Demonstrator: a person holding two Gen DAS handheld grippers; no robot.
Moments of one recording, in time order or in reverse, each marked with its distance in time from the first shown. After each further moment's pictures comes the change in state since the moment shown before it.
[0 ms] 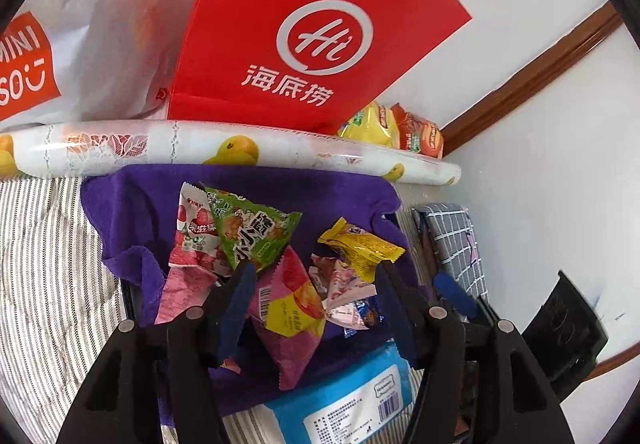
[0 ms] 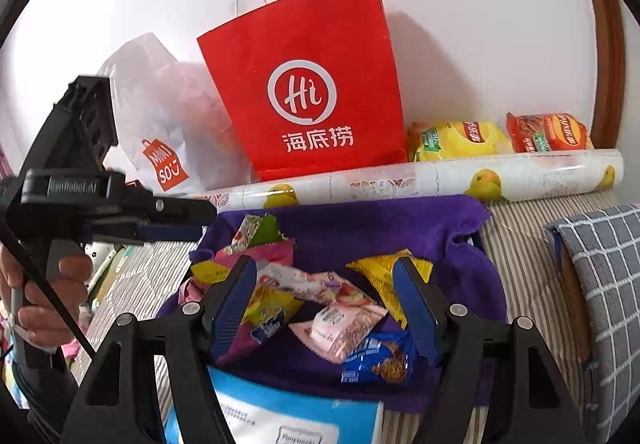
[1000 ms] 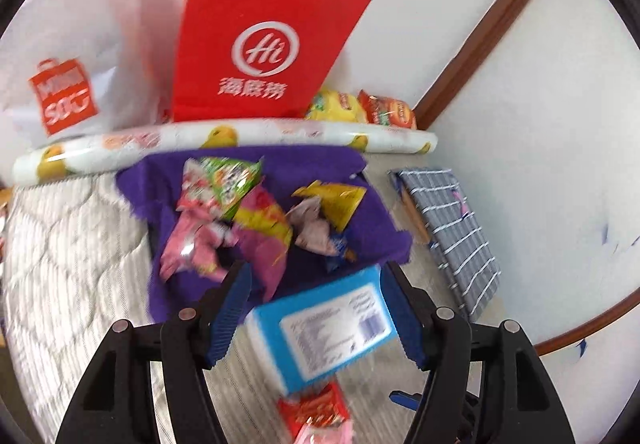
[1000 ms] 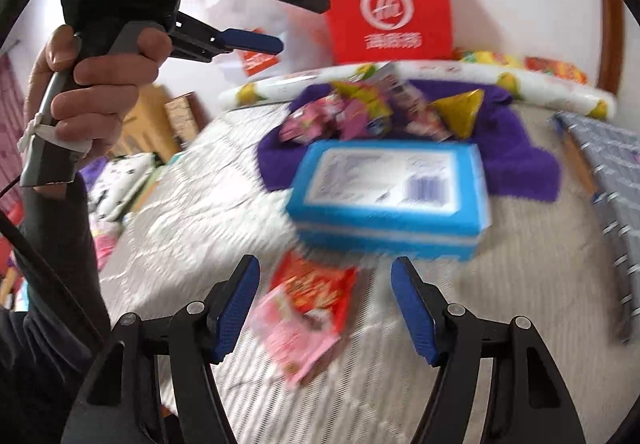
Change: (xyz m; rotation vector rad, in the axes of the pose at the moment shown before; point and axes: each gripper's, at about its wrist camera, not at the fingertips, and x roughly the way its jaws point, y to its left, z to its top) left arm -0.076 -0.046 -0.088 0.171 -0.068 0.096; right arm -0.102 0.083 -0.153 -0.086 0.180 0.099
